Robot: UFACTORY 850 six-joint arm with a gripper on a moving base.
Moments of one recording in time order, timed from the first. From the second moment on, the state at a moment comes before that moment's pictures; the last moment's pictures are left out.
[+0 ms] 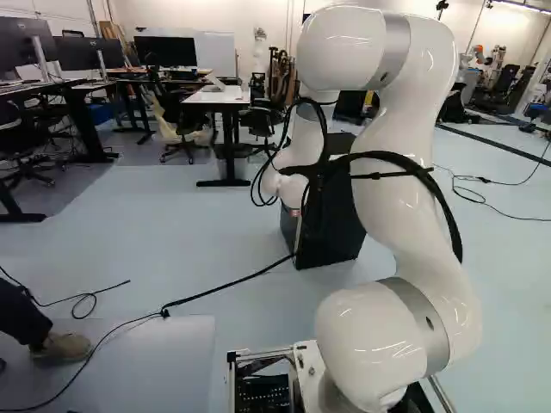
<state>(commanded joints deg) 5.8 -31.8 -42.7 29.5 63.4 0.0</state>
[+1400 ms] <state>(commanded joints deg) 5.1 -45.0 -51.4 47.2 75.8 0.0</state>
